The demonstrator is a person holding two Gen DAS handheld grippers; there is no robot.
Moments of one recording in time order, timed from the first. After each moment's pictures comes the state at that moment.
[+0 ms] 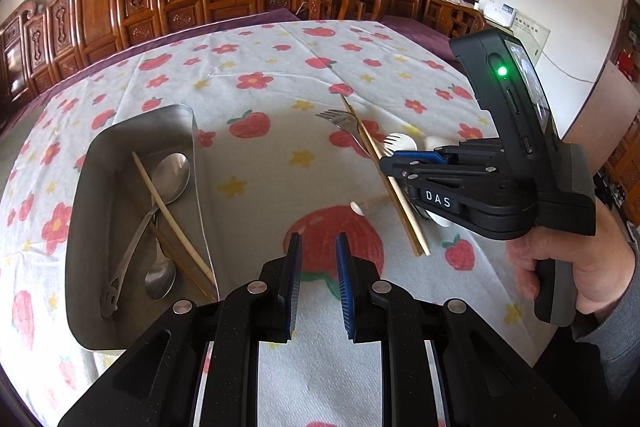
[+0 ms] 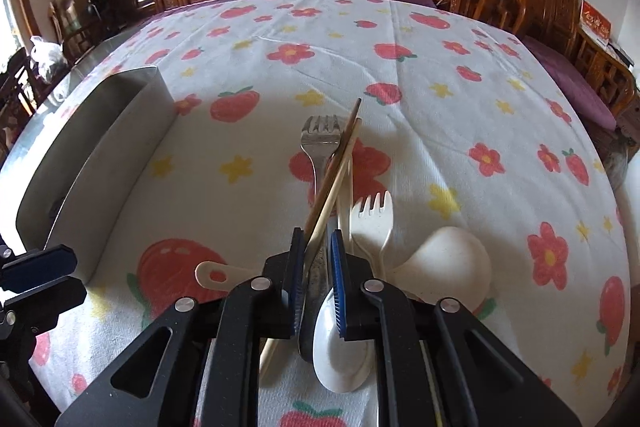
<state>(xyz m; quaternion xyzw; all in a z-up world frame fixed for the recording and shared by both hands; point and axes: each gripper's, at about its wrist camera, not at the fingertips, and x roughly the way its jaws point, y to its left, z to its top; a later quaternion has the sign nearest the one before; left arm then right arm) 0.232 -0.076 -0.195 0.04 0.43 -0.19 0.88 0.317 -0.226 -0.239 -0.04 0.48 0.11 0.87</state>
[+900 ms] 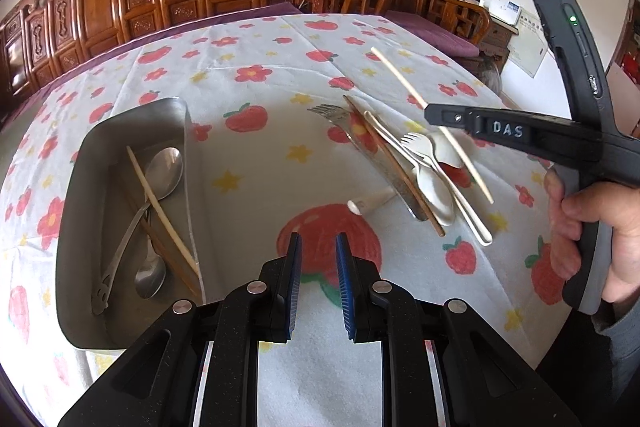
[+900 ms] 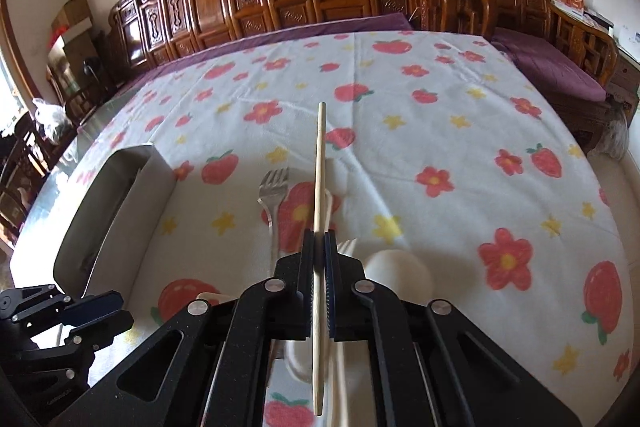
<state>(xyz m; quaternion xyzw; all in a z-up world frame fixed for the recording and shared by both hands) 0.238 -0.086 -0.199 0.04 0.44 -0.18 0.88 0.311 -0.281 -0.198 0.05 0.43 0.10 0.90</state>
